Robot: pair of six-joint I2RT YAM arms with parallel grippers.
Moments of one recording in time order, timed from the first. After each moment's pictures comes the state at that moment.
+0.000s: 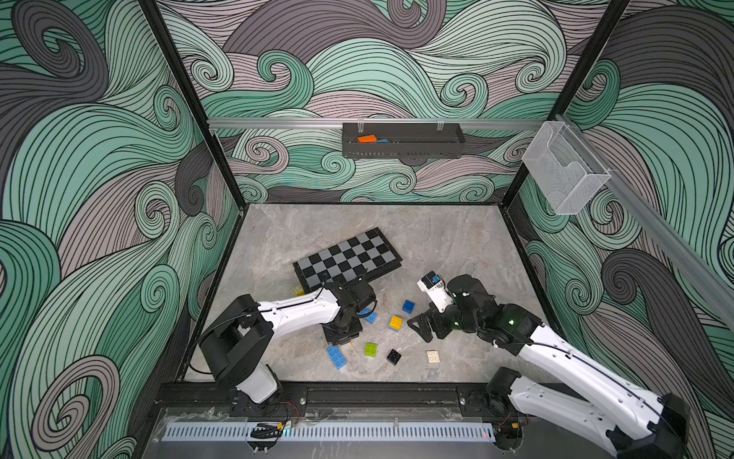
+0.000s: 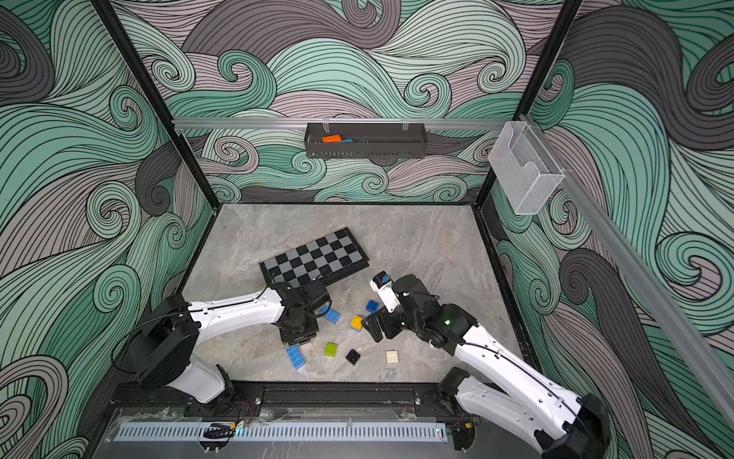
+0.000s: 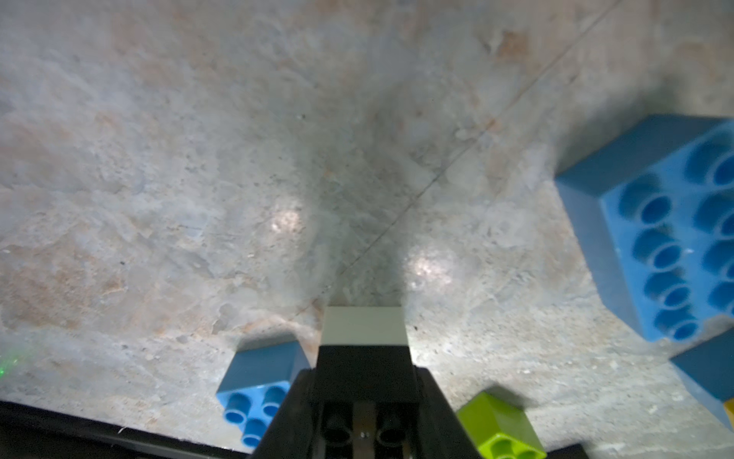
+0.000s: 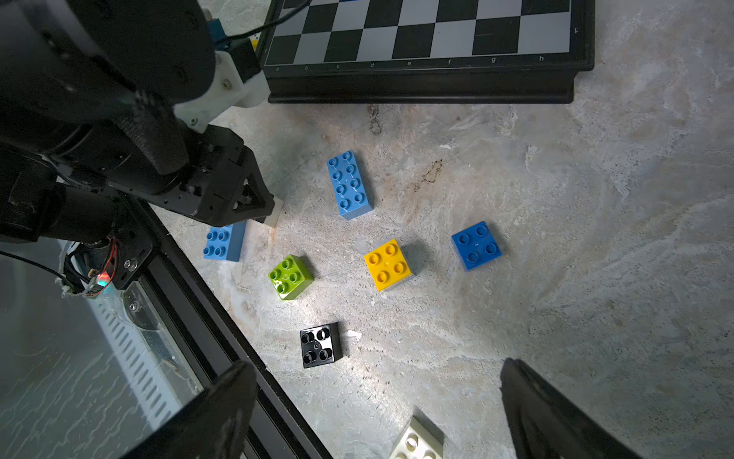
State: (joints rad) left arm -0.87 1.61 0.92 -0.89 0.01 -1.21; right arm 0.73 0.89 0.75 -0.71 -0.15 0.20
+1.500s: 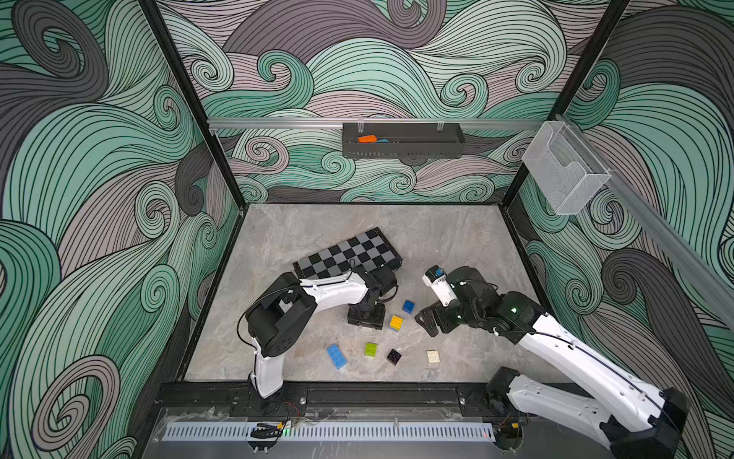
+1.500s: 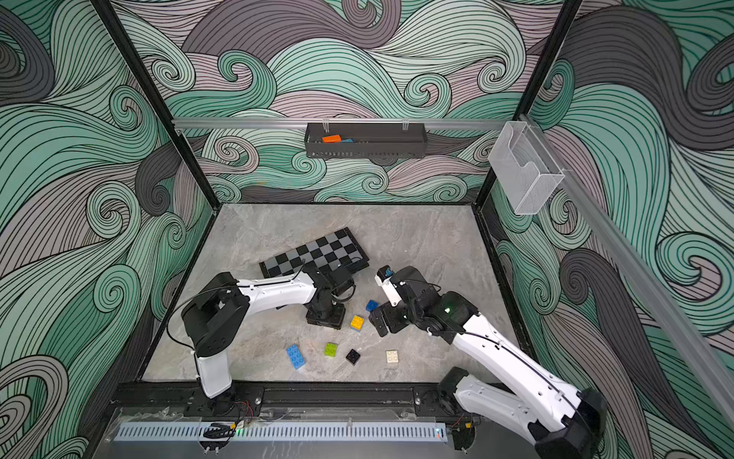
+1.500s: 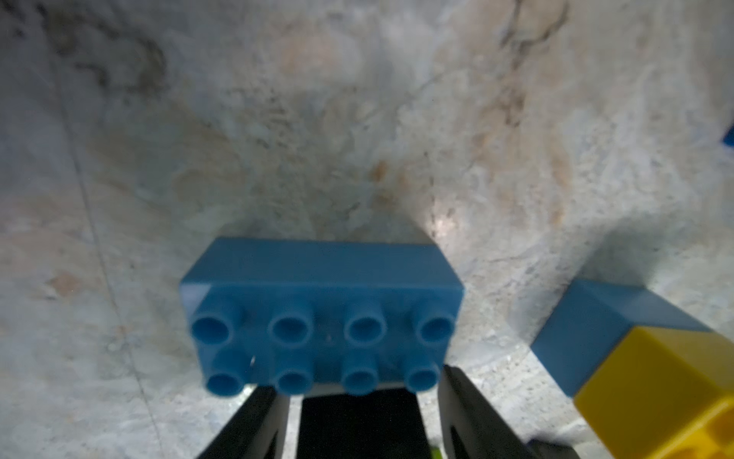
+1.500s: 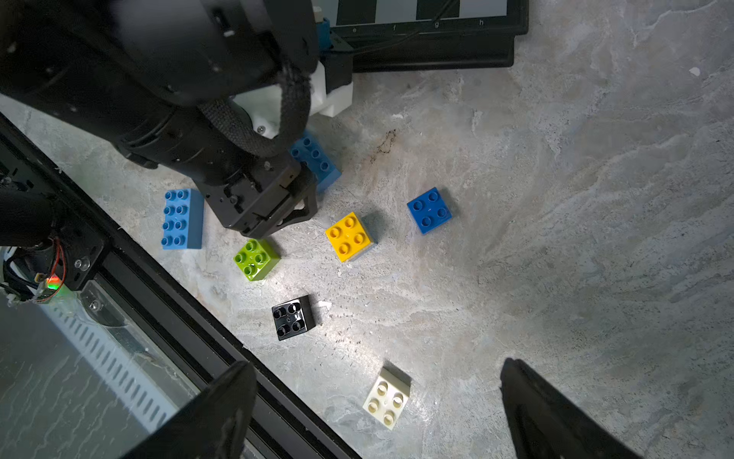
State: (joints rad) left arm -0.86 1.88 1.21 -0.85 0.07 -0.64; right arm 0.71 0.96 0.90 -0.93 -0.05 0.20
